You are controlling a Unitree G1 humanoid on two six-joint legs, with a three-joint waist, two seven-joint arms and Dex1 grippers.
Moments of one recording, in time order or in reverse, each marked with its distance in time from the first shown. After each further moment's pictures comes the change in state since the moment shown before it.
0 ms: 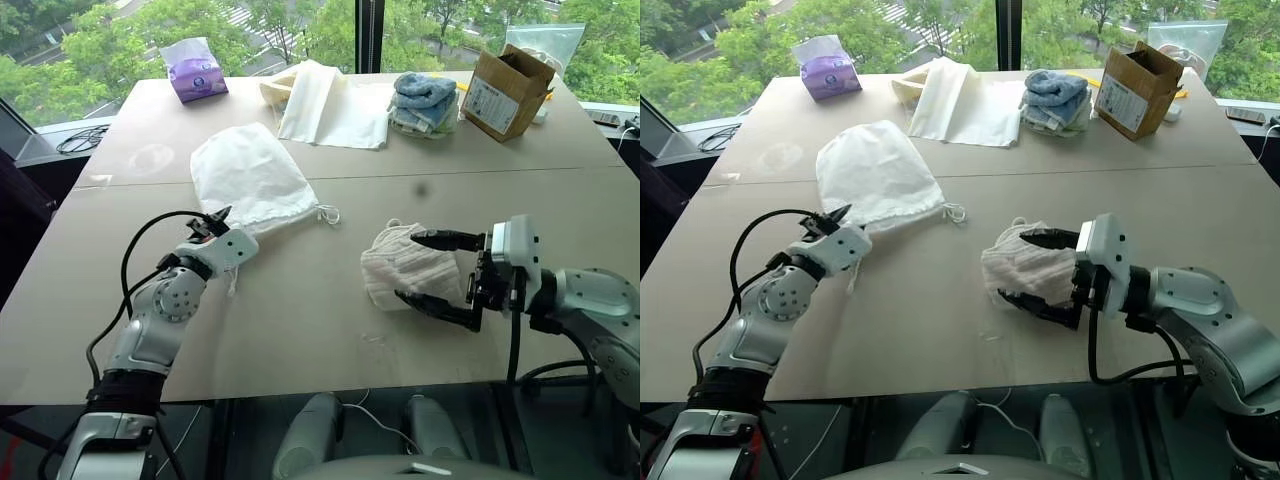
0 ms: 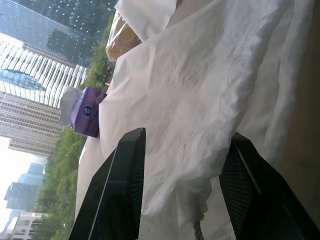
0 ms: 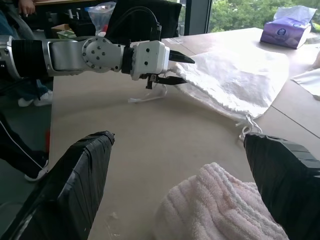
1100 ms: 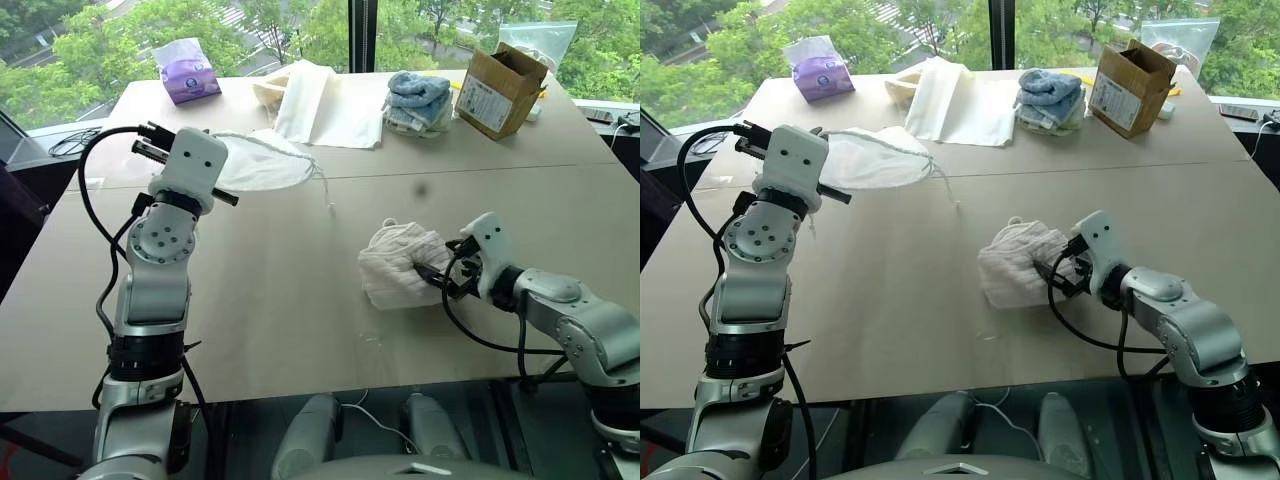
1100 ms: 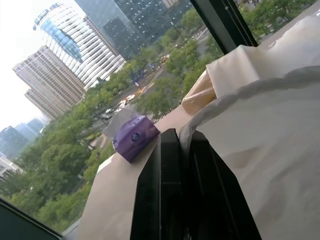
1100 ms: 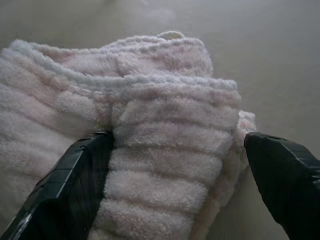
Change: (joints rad) left arm -0.222 -0.137 0.129 -0.332 -0.227 0.470 -0.014; right arm -0.078 0.171 0.081 0.213 -0.188 0.384 -0.473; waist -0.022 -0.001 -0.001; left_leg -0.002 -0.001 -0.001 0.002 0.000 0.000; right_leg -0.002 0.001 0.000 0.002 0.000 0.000
